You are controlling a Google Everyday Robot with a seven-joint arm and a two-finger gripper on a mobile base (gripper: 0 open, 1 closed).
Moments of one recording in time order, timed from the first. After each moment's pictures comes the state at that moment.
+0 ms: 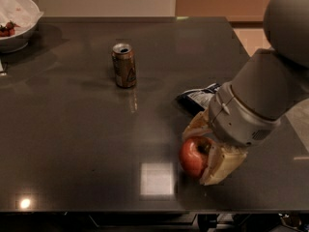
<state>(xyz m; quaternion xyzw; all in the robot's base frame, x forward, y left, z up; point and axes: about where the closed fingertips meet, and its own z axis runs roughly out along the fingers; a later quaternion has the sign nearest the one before) 0.348 -0.088 0.883 -0.78 0.59 0.12 0.14</state>
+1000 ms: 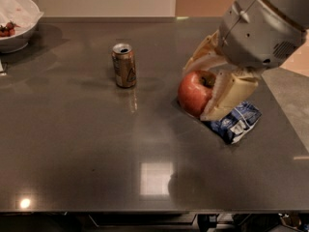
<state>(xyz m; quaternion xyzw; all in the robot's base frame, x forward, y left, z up) 0.397 -0.082 0.994 -0.78 0.58 0.10 0.20</state>
